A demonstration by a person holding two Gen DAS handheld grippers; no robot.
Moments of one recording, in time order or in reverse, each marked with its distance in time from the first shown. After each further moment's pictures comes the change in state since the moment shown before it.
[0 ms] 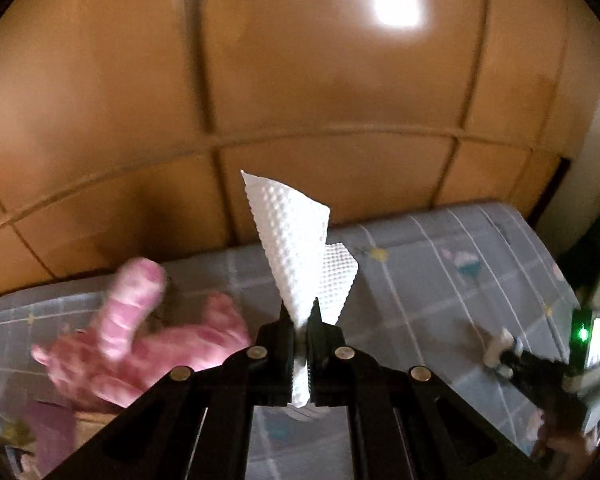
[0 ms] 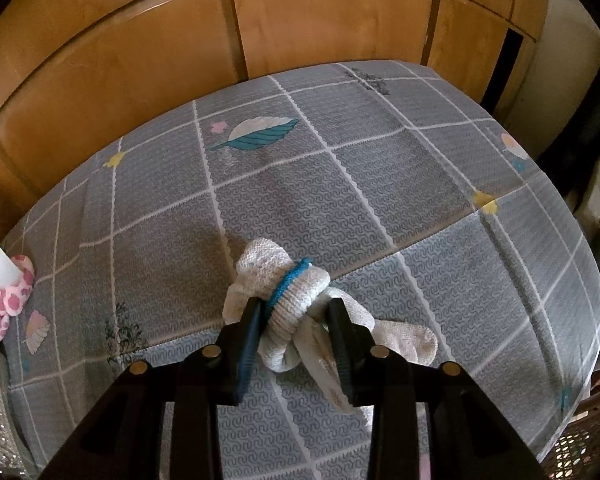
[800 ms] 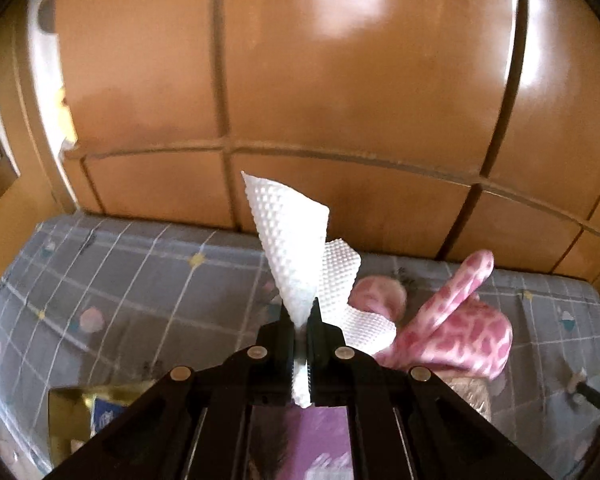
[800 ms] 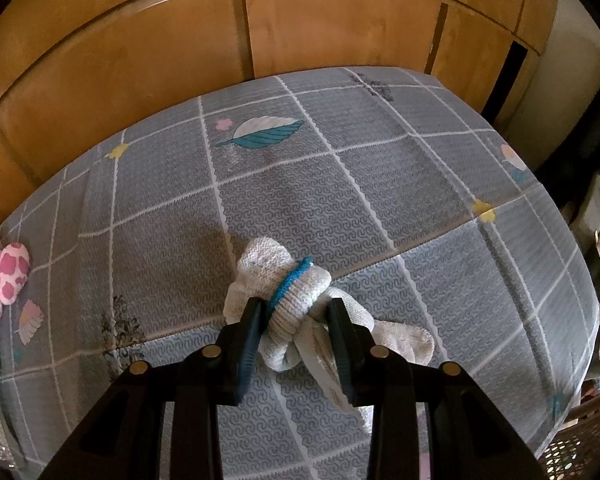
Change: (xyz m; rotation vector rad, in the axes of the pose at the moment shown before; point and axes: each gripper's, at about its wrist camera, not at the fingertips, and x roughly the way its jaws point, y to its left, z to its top) left arm -0.089 0.242 -0.069 -0.317 -0.069 0.294; right arm -0.004 0.004 -0.002 -0.041 -0.009 -0.028
